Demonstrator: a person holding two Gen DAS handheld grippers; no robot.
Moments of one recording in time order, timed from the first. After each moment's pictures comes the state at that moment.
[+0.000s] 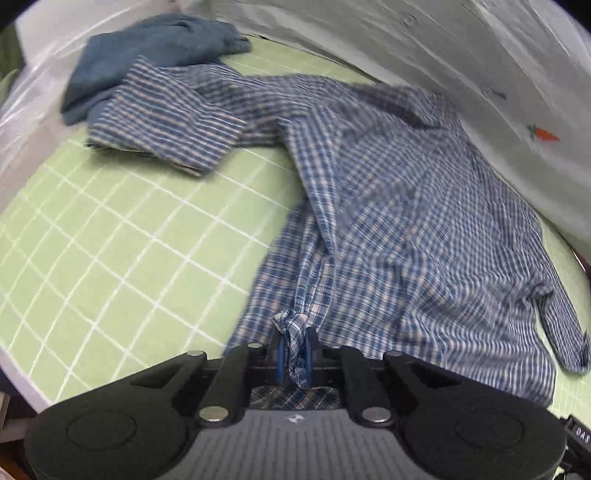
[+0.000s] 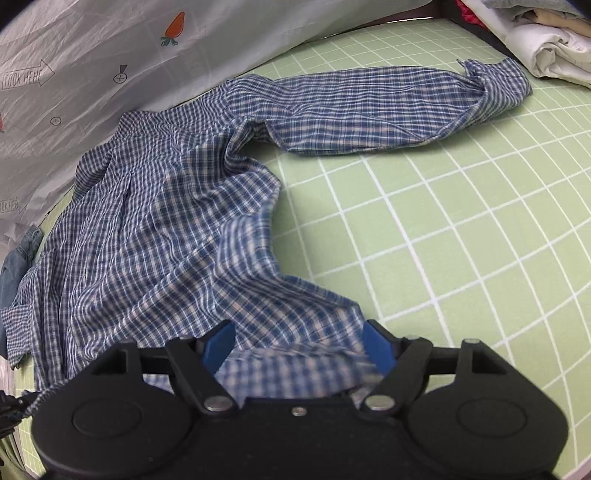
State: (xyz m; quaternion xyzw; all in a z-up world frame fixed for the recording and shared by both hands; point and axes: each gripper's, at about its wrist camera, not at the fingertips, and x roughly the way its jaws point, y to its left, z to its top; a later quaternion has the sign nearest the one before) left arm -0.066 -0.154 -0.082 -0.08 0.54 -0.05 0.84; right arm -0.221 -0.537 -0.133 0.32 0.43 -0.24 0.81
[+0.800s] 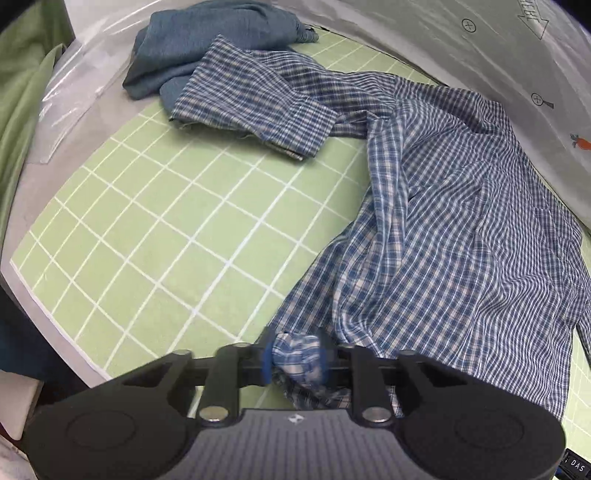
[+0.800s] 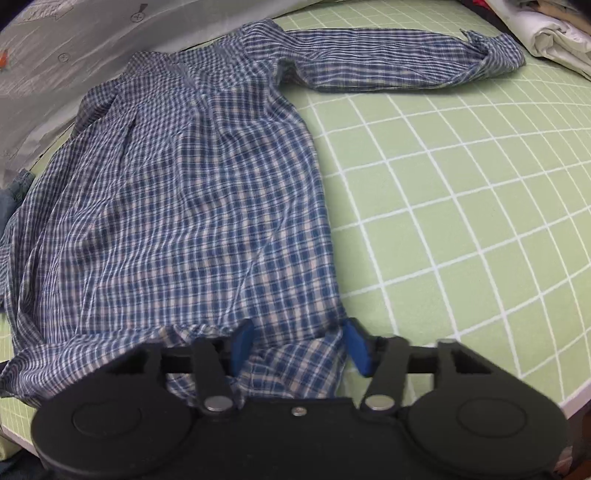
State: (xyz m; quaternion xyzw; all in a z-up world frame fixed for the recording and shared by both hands) left arm -0.073 -0.088 -0.098 -0.08 0.57 -0.04 0.81; right arm -0.229 -0.467 -0.139 0.29 0.48 -0.24 0.79
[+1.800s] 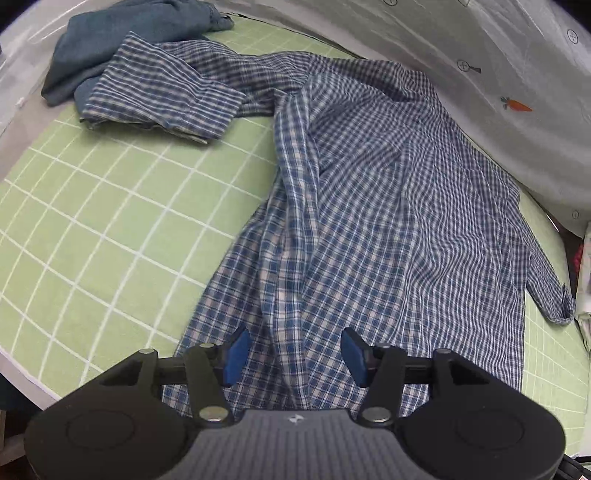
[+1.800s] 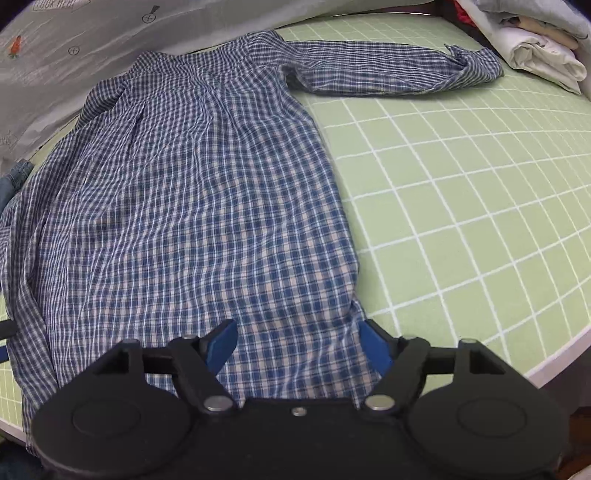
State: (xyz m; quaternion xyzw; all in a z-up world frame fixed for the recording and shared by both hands) left arm -0.076 -0.124 -0.099 -0.07 0.58 -0.16 0.80; right arm -0.240 -0.431 -0.129 0.26 0.49 -0.27 0.79
